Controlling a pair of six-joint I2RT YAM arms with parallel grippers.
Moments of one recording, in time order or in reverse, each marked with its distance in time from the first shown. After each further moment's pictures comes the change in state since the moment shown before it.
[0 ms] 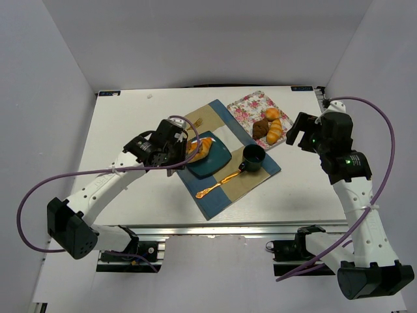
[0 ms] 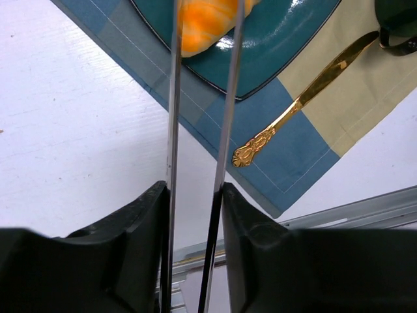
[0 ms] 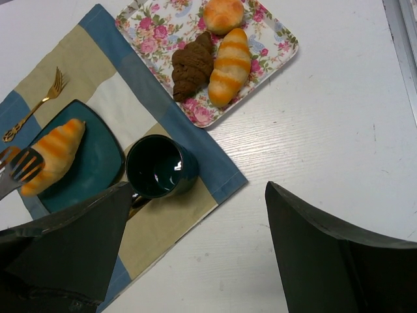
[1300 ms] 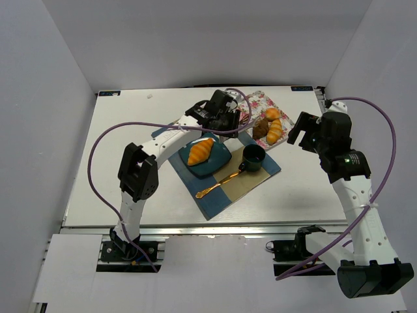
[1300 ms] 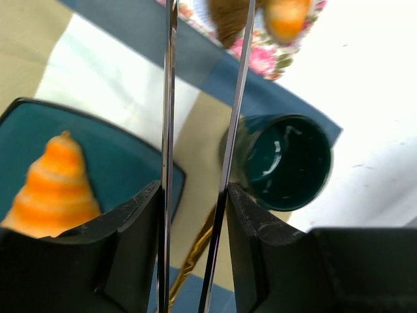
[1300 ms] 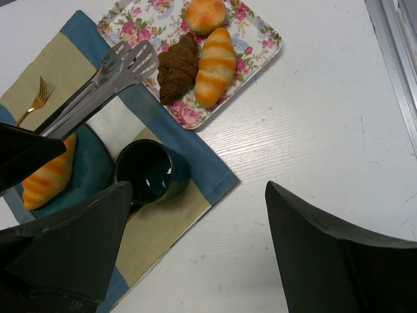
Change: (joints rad) left arm -0.070 0.758 0.692 0.235 0.190 0.072; right arm 0.000 0.011 -0.002 -0.007 0.056 0.026
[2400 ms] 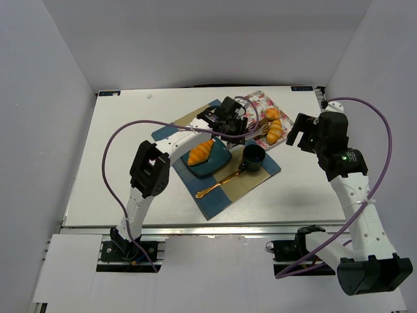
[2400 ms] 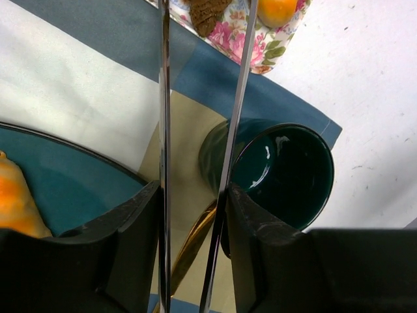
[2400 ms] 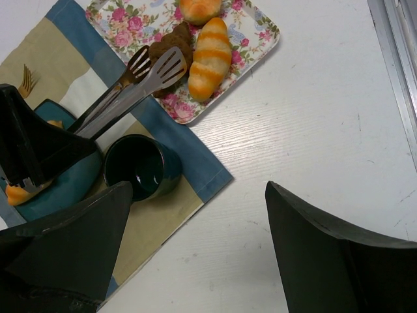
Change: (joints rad) left arm -0.043 0.126 0.060 0.031 0.047 -0.031; right arm 0.000 0.019 -0.018 0.006 -0.001 -0.030
